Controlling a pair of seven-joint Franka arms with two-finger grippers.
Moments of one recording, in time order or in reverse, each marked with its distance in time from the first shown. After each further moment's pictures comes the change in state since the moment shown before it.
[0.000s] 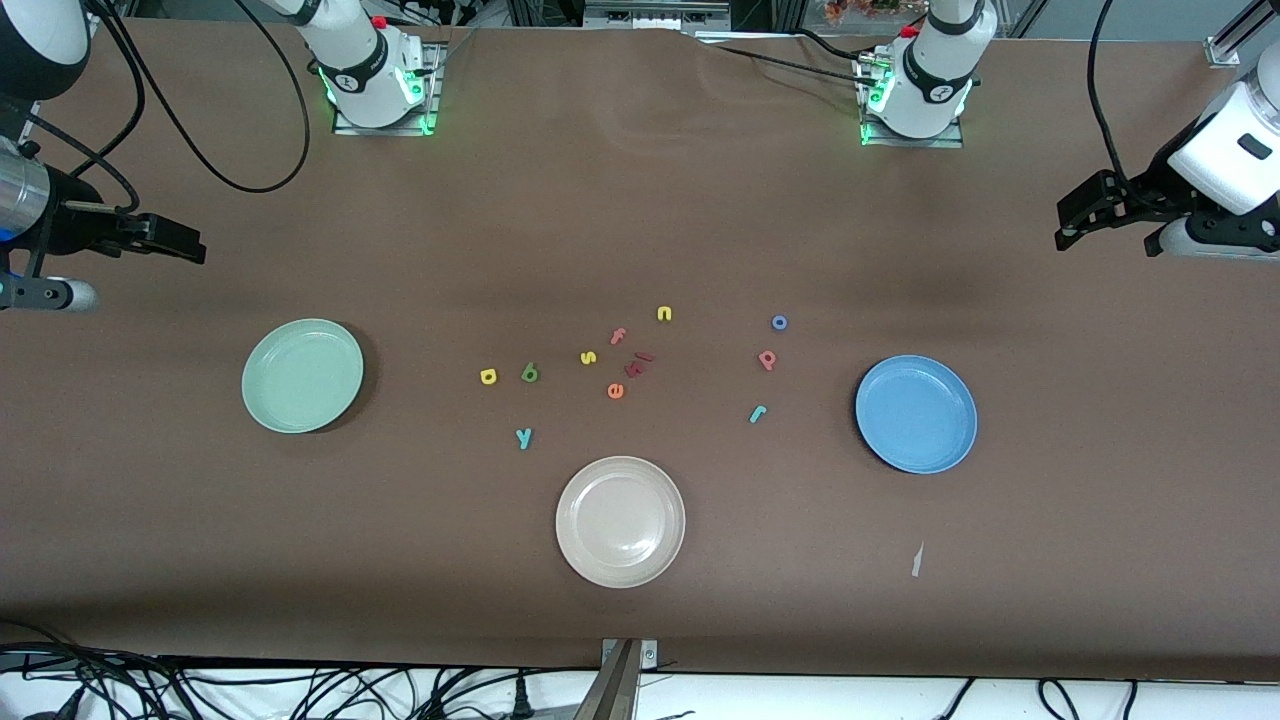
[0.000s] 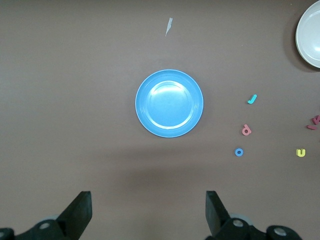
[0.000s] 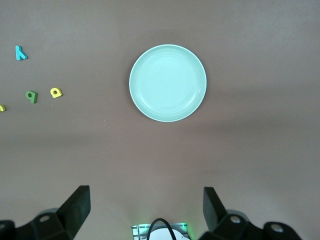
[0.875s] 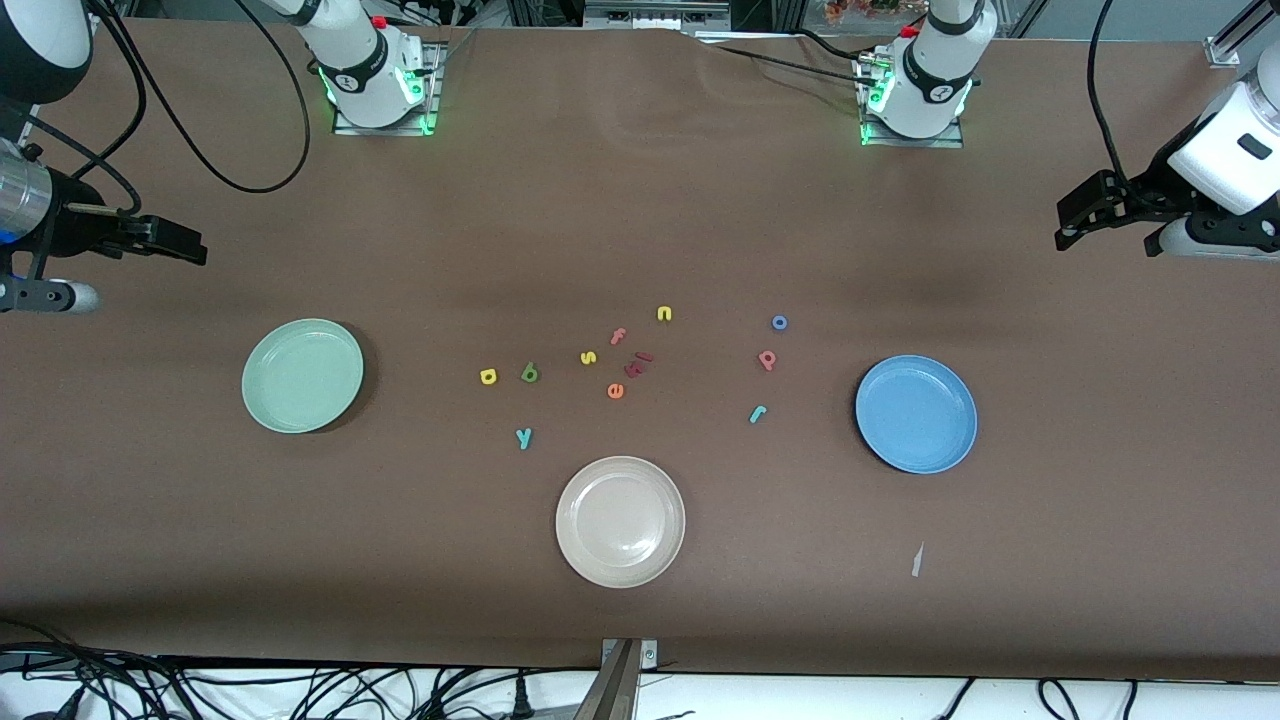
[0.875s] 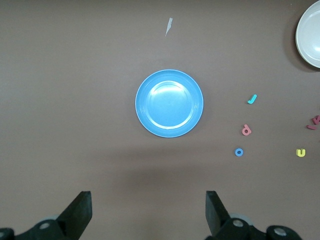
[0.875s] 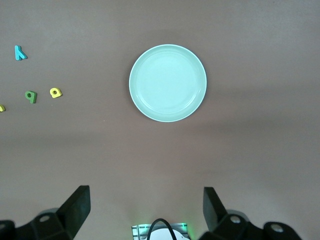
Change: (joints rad) left arm 0.000 0.000 0.000 0.000 0.000 0.000 0.000; right arm 0.001 0.003 0.000 0.000 0.000 0.001 0.000
